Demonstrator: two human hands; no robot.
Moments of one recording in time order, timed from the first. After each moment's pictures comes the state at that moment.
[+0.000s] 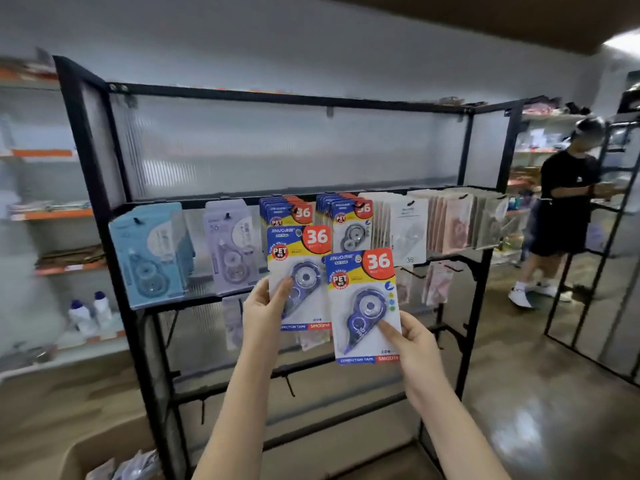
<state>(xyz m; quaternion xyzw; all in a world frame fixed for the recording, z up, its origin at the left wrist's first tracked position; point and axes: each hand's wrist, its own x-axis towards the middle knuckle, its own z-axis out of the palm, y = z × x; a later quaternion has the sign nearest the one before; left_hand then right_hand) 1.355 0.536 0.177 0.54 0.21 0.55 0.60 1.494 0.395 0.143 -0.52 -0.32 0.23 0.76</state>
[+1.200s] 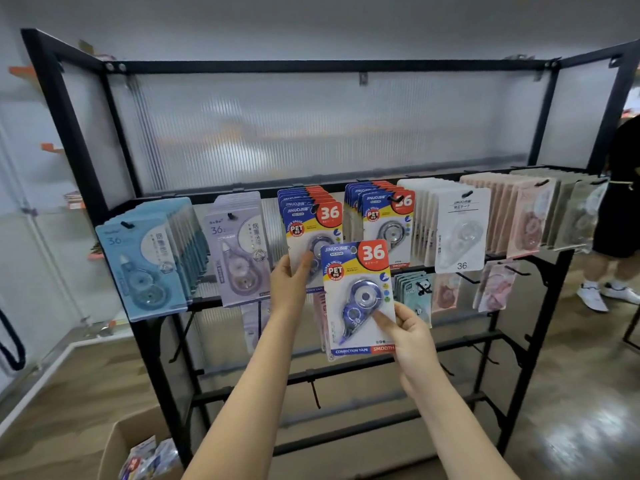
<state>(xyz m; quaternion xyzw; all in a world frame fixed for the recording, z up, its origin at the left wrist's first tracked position) 1.435 0.654 0.174 0.58 0.31 0.55 0.52 1.537 0.503 0.137 -0.47 -0.32 0.33 0.76</state>
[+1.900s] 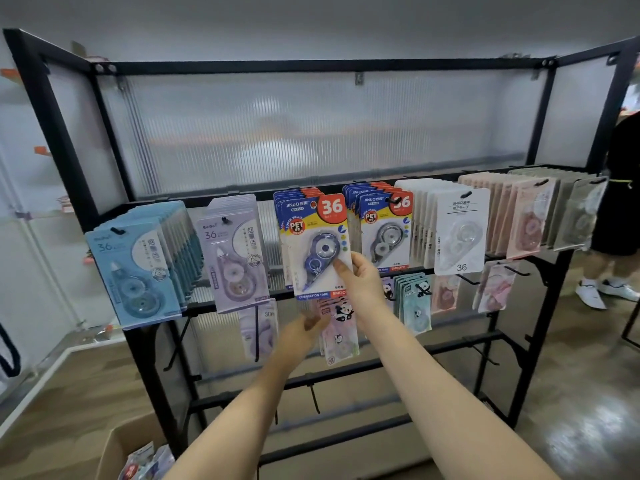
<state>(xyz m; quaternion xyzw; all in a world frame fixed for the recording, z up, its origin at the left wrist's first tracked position) 1.433 0.671 0.087 0.74 0.42 0.28 0.44 1.531 0.589 0.186 -0.53 -0.39 0.27 0.71</state>
